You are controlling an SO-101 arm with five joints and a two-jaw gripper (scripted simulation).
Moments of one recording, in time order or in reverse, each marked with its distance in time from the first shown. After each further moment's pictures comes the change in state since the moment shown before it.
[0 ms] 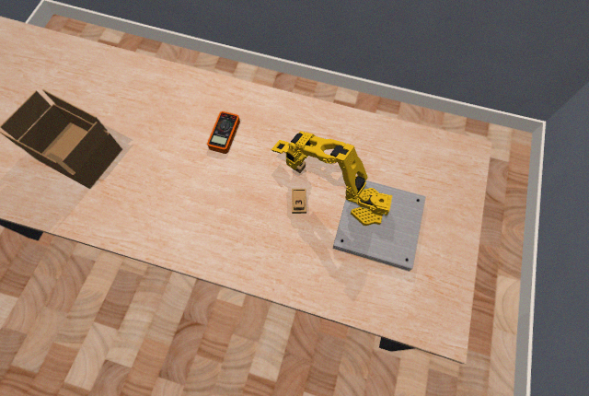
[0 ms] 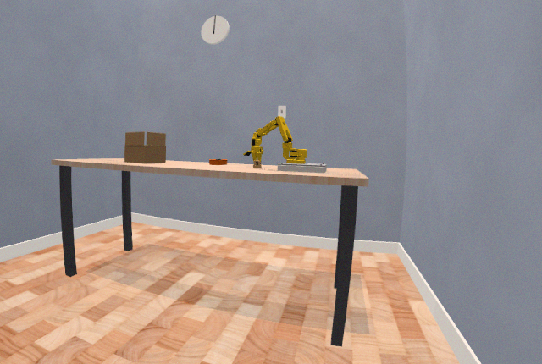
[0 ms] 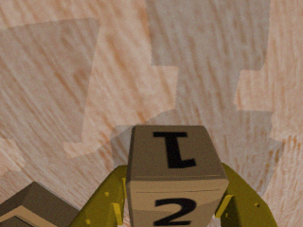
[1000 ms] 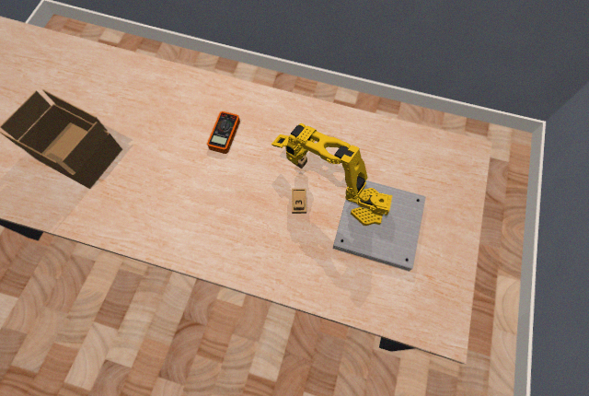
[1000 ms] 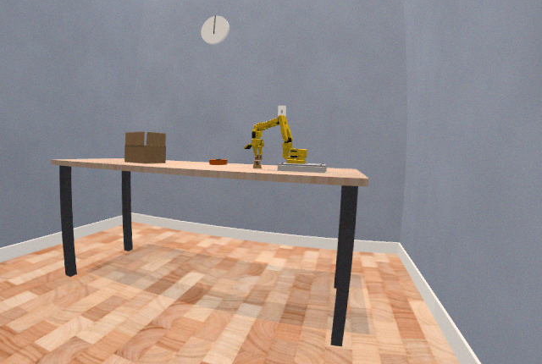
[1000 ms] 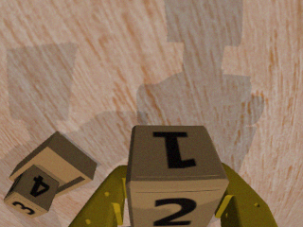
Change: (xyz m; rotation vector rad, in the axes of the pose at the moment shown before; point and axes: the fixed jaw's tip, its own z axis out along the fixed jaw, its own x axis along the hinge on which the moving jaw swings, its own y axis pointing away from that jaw) arm 0.005 0.000 -0.040 0.000 0.039 -0.001
